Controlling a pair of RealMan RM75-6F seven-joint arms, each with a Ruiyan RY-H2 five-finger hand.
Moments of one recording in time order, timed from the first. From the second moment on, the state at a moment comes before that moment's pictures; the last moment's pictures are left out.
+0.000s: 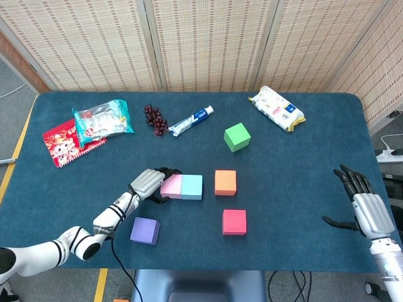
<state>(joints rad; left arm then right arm) -0.88 -1.59 -0.12 -1.21 1.36 0.73 -0.24 0.16 -1.04 0.05 -1.64 -1.51 1.37 0.25</state>
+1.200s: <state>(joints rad) -0.60 -1.31 -0.05 -1.46 1.36 1.08 -0.17 0.61 -1.16 0.17 -1.65 -1.32 0.76 0.22</state>
